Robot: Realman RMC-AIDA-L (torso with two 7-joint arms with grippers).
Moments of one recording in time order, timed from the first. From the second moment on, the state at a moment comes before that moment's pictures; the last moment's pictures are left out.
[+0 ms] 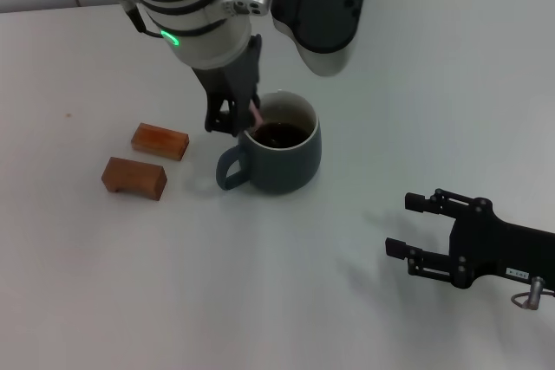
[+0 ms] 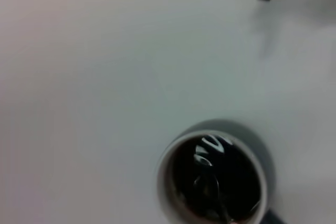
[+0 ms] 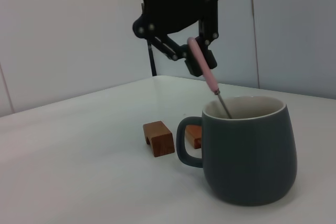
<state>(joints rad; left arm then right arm) -1.01 -2.08 1.69 1.34 2.68 1.66 -2.05 0.38 2.08 -0.38 -0.32 -2.17 -1.54 0.80</state>
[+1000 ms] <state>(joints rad) -0.95 -2.08 1.69 1.36 2.62 1.59 -2.13 0.37 2.08 -0.38 -0.32 -2.17 -1.54 0.80</state>
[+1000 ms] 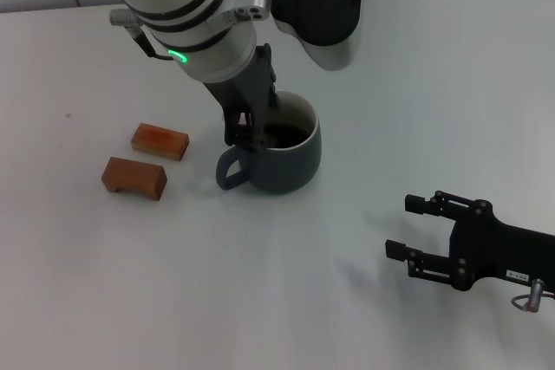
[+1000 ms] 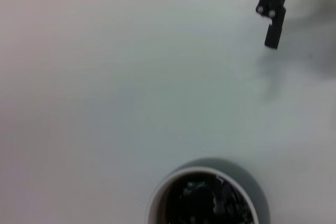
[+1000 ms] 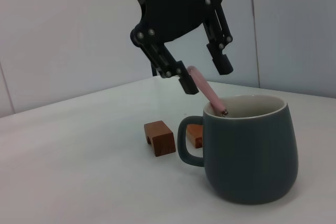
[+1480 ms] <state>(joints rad) -0.57 -2.07 1.42 1.54 2.00 1.29 -1.88 0.38 2.08 -0.38 -0.32 -2.17 -1.54 0.80</state>
